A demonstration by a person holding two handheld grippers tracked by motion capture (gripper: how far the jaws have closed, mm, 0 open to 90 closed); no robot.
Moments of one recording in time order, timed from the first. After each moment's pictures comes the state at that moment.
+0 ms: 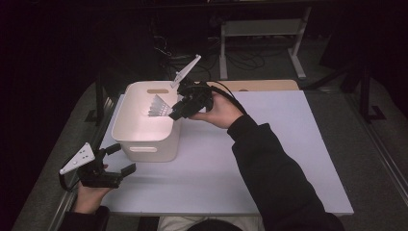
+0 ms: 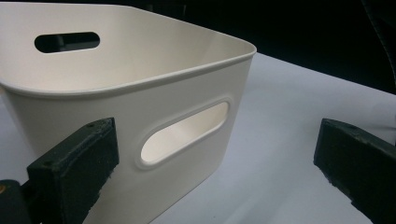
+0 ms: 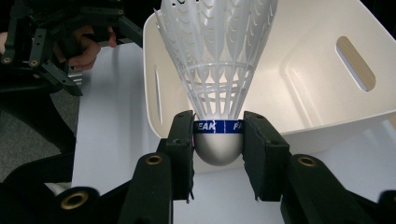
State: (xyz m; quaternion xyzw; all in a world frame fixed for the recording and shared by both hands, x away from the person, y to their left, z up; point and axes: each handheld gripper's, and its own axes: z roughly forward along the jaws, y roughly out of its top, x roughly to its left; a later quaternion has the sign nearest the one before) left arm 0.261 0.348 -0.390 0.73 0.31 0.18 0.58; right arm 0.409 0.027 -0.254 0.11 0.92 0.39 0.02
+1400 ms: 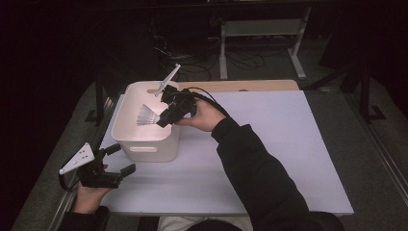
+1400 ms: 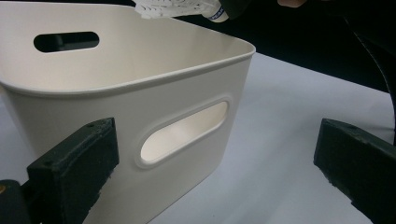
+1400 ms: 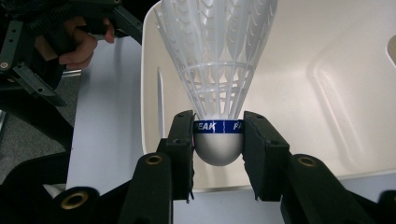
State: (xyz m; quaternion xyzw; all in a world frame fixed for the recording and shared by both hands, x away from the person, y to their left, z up) left arm 0.260 0.349 -0.390 0.73 0.32 0.18 0.58; right arm 0.418 0.071 -0.281 0.09 0.93 0.36 -0.01
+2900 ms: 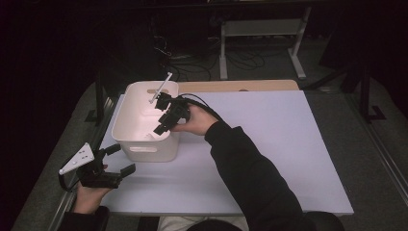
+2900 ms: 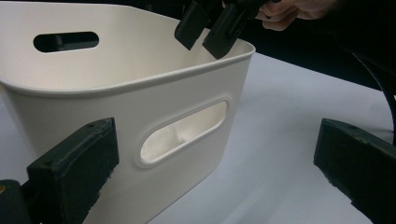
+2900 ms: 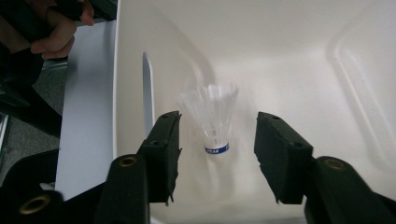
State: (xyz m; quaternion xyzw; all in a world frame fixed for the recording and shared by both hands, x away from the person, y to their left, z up) left arm 0.260 0.349 -0.390 0.73 0.31 0.18 0.58; right arm 0.427 0.092 -0.309 0.11 0.94 0.33 -0.03
